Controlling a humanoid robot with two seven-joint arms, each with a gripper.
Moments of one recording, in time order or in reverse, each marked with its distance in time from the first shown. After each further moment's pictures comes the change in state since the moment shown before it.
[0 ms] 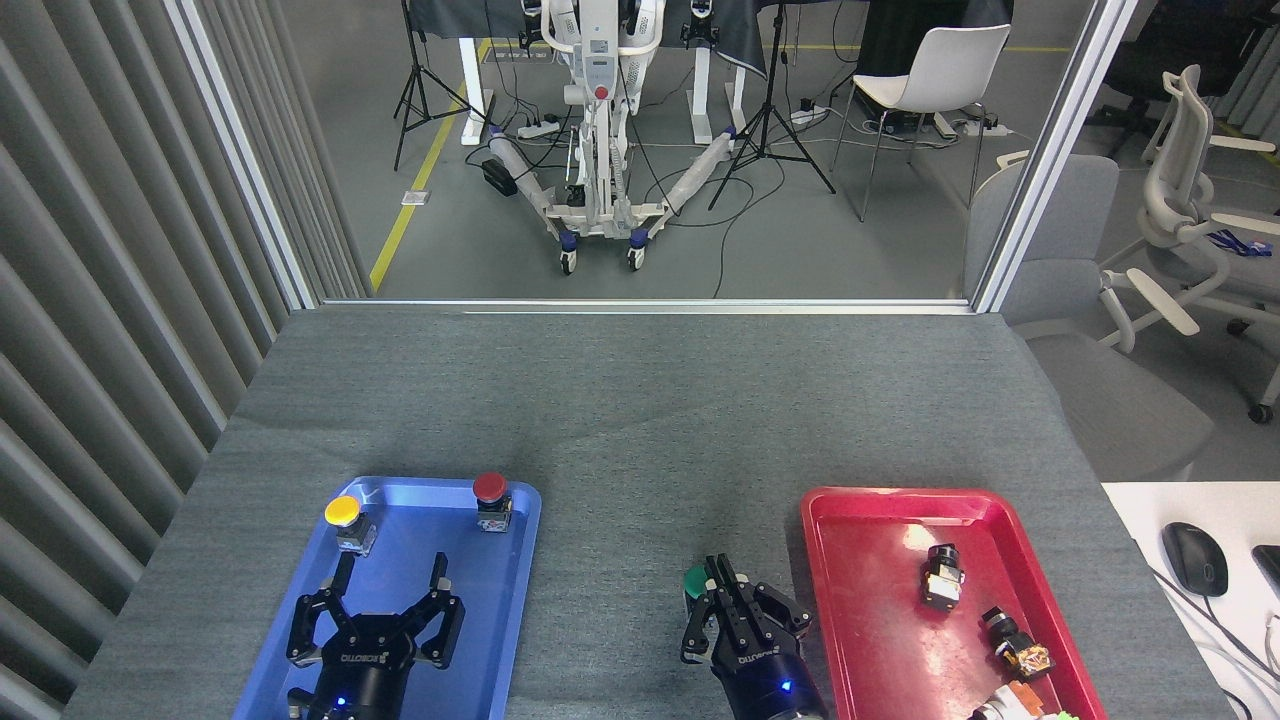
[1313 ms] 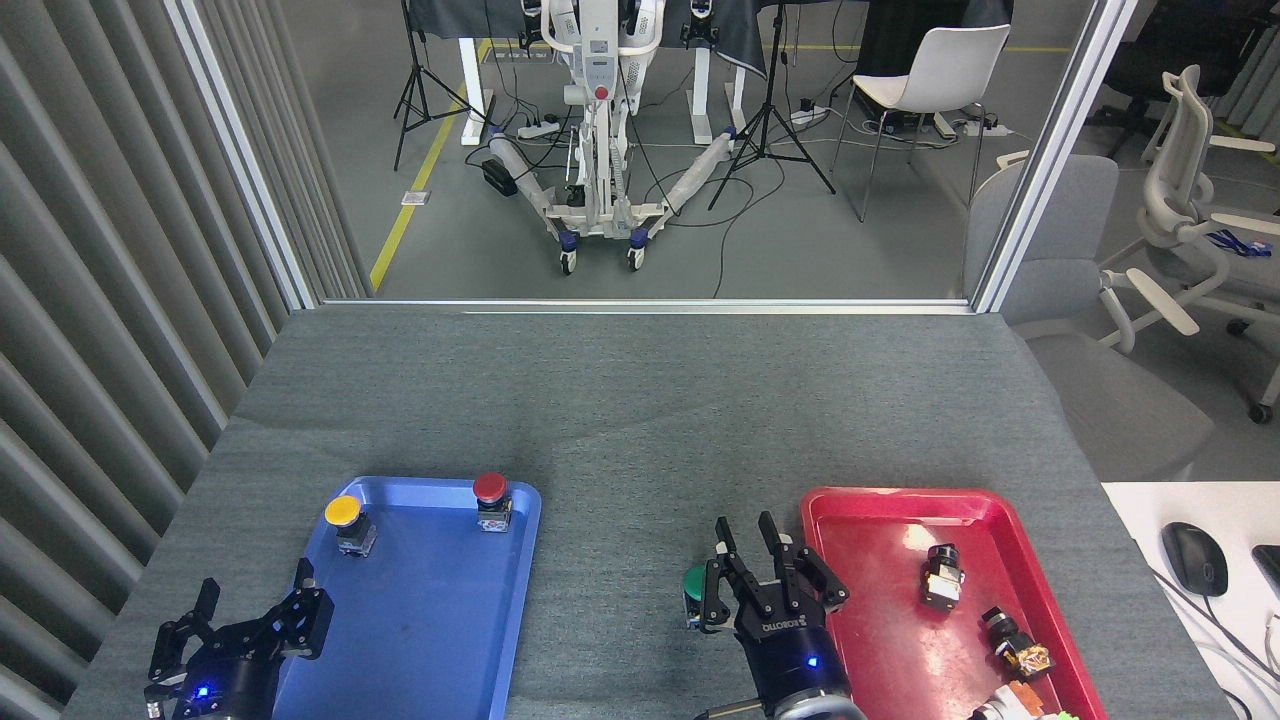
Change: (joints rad) left arm -0.002 0.152 0.120 0.010 0.230 0.016 -0.250; right arm 0.003 0.014 -0.068 -0.101 0.010 -0.009 -0.060
